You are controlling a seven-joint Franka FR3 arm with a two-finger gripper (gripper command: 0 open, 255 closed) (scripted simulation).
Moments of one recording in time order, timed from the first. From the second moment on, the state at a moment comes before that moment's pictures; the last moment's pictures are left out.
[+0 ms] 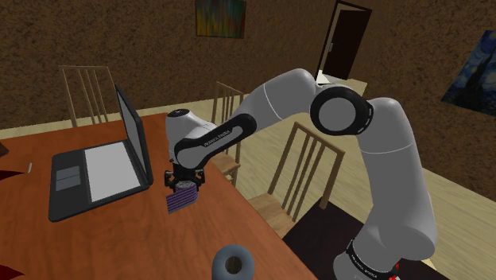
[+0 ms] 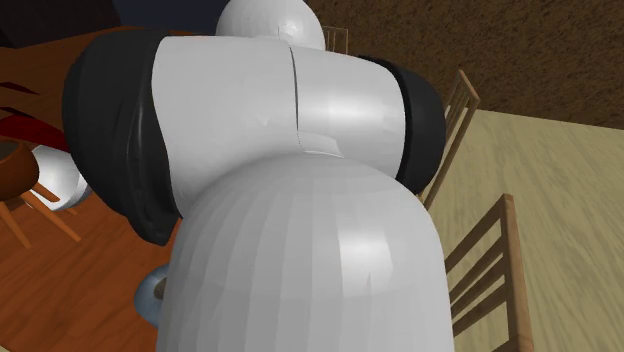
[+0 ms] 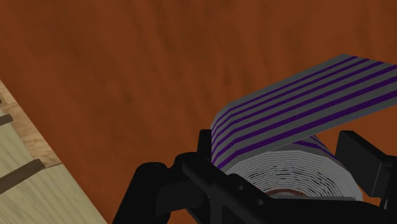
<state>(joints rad) 0.18 0.61 0.29 -1.68 -0.22 2.24 1.13</state>
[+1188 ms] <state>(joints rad) 0.16 0.51 0.32 -1.64 -0.18 2.11 1.11</state>
